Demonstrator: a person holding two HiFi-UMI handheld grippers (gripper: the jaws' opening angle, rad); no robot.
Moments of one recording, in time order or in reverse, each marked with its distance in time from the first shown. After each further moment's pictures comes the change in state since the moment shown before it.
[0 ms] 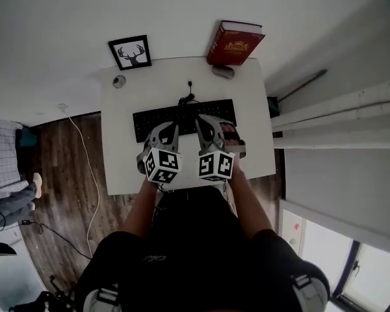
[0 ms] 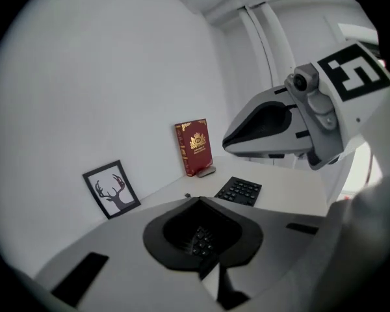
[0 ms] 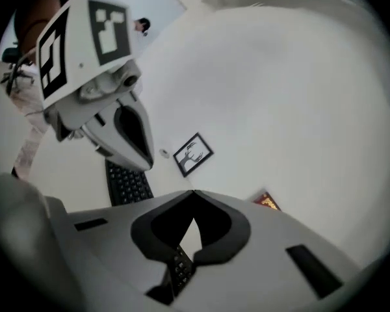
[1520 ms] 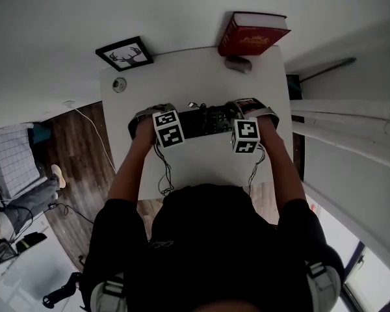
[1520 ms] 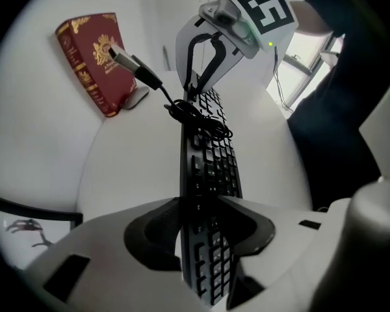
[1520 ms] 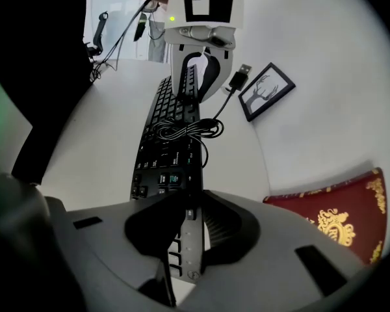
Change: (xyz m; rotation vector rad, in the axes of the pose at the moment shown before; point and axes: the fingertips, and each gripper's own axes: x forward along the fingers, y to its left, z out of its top) left arm 0.114 0.024 -0.082 0.592 0.683 -0.689; right arm 0.102 0.030 -0.164 -0.359 0.269 0.709
